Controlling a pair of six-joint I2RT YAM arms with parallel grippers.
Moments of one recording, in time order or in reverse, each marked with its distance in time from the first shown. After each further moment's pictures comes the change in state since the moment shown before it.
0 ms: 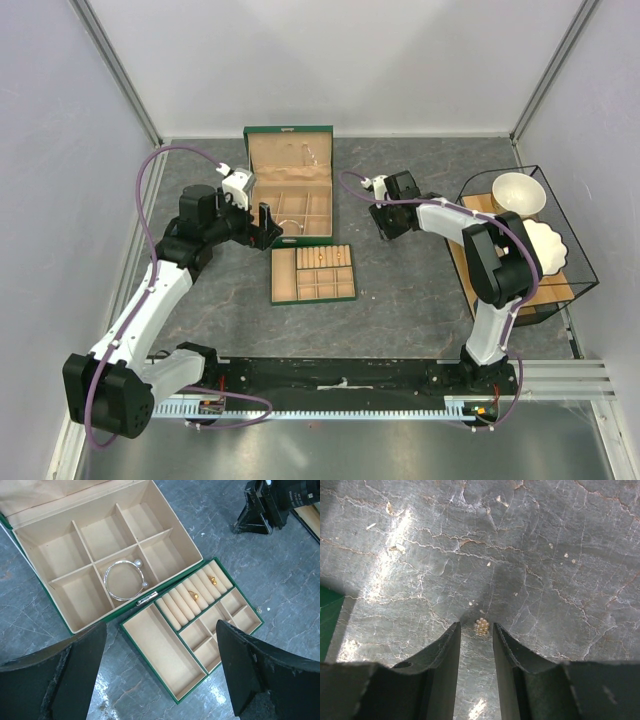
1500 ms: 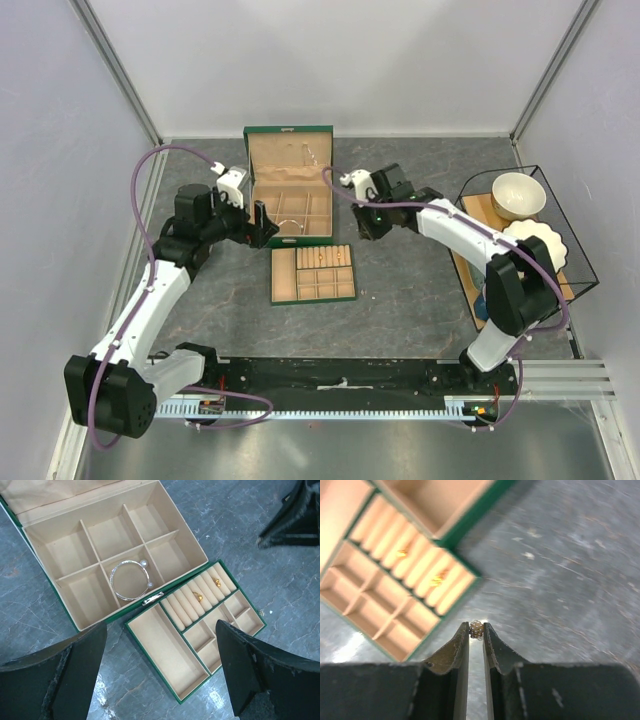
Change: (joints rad) left arm 0.036 0.000 0.000 0.001 0.017 -0.002; right arm 0.101 -0.185 0.070 -0.176 -0.162 0.015
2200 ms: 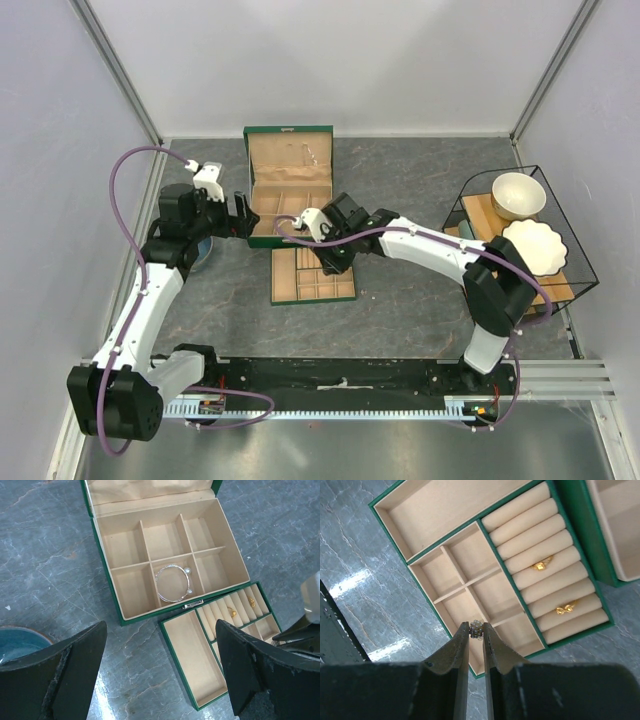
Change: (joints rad) left arm 0.111 -0.025 0.000 0.000 -0.098 -0.052; right arm 0.315 0.048 0.027 -0.031 -0.062 -0.035
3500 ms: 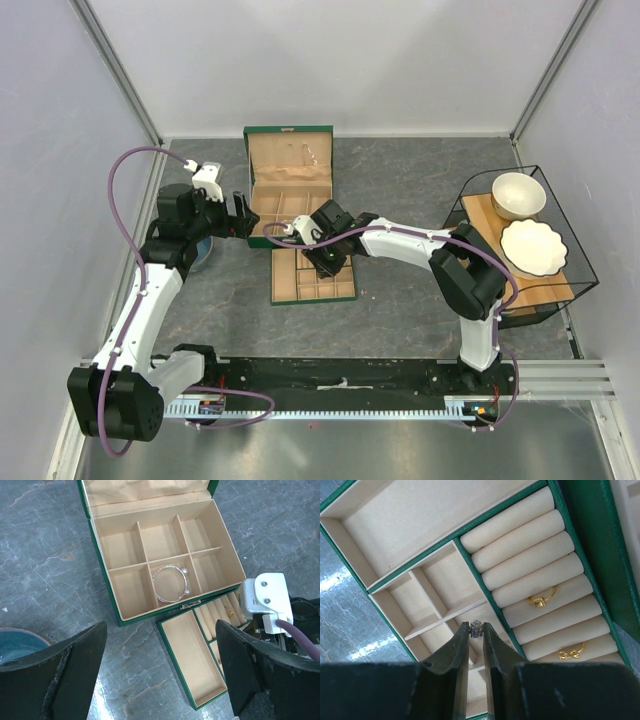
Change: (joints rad) left arm 0.013 -0.004 0.000 0.000 0.019 -0.002; right arm 0.020 0.188 0.043 0.072 0.021 -0.016
